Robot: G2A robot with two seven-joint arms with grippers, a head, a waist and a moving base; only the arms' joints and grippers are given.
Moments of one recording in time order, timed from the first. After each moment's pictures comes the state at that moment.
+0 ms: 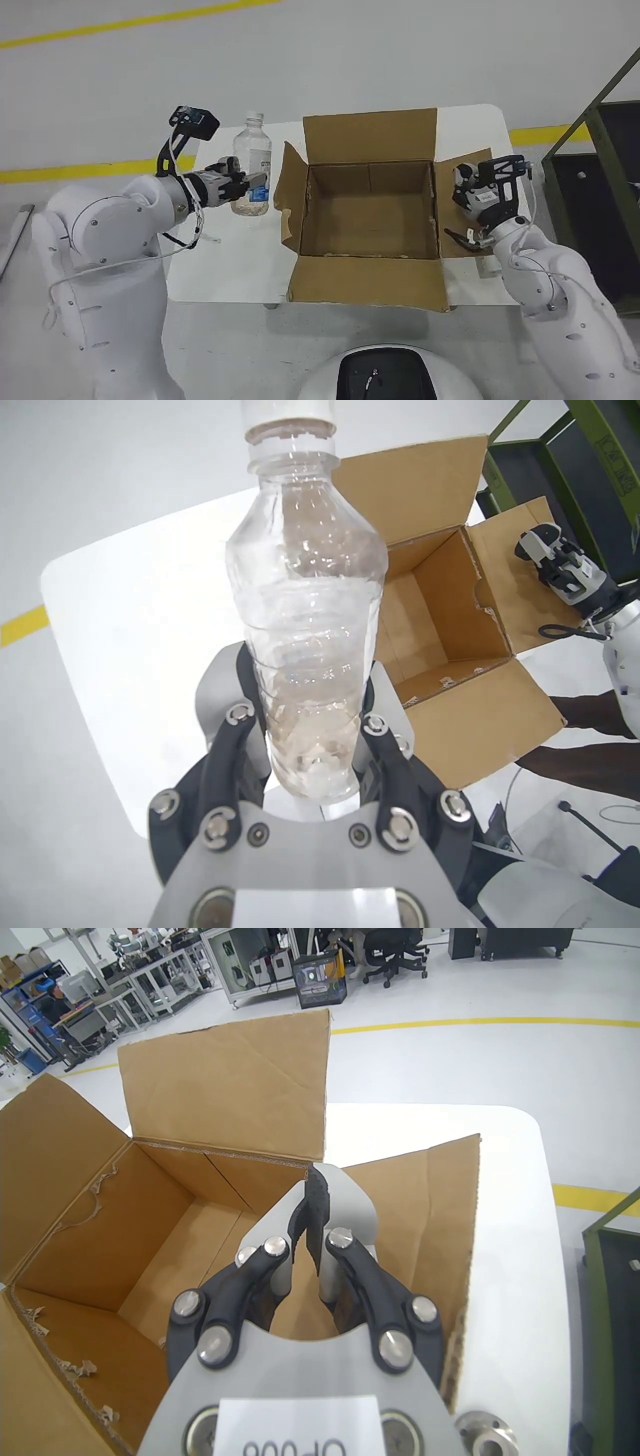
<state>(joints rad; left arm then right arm) 0.70 -1.20 -1.51 -1.84 0.68 -0.12 -1.49 -1.27 -1.32 1.49 -1.77 -1.08 -0.08 0.33</state>
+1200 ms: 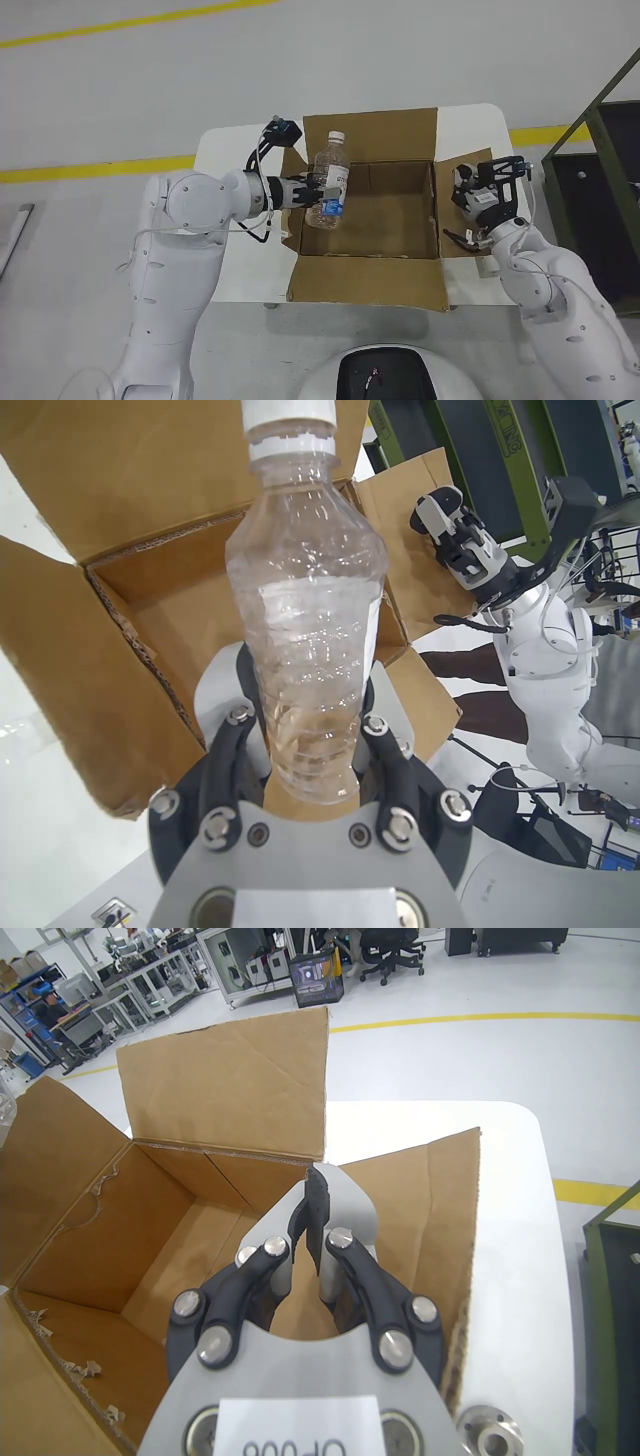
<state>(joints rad) 0.60 -1.23 -1.20 -1.61 0.44 0.00 -1.36 -1.28 -1.31 1.48 -1.79 -1.07 -0.06 0.33</state>
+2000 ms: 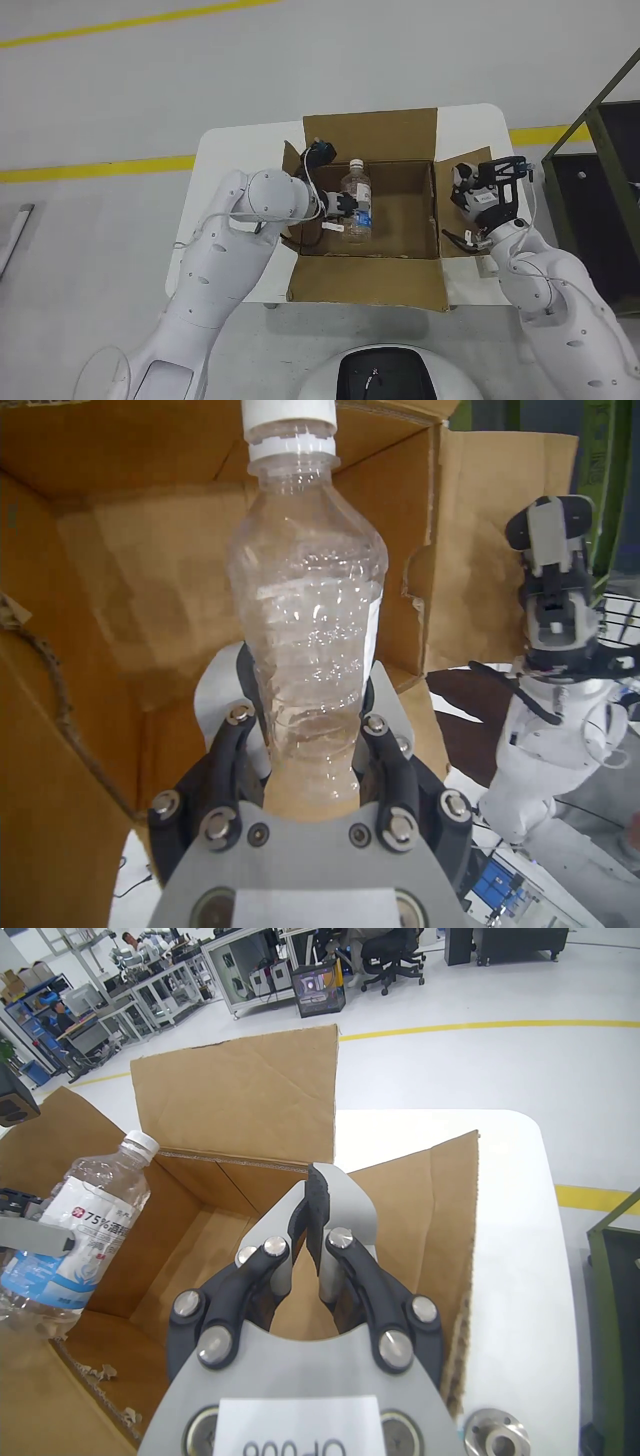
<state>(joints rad) 0.48 -1.29 -0.89 -1.42 0.44 0.37 -1.27 -1.29 -1.30 1.47 -1.82 -1.06 -0.04 0.31</state>
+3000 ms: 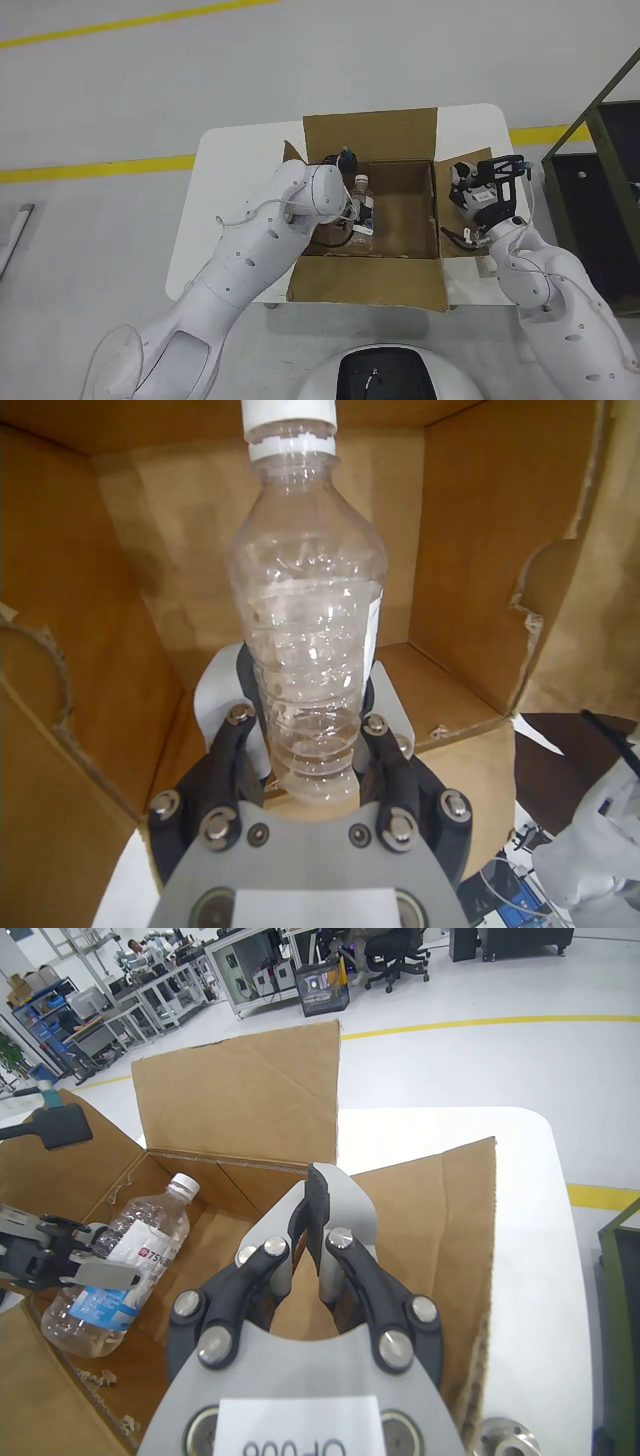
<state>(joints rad) 0.29 -1.38 -0.58 -1.21 0.52 0.51 -1.31 -1.27 -1.30 1.46 -1.78 -1.03 -0.04 0.30</state>
